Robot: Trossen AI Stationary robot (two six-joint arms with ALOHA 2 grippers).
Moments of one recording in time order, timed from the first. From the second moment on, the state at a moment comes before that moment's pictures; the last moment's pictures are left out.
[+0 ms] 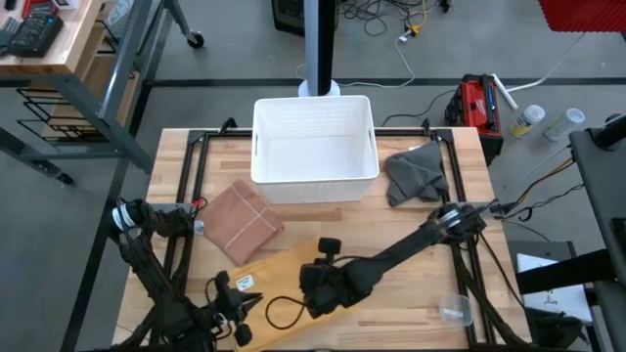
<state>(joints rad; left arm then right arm) -1.09 1.82 1.20 -0.83 -1.07 -1.61 0.48 2.26 1.90 -0.90 0.60 0.45</state>
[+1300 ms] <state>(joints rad) -0.71 1.95 1.18 -0.49 -0.43 -1.16 0.44 1.81 0.92 -0.04 0.23 0.83</state>
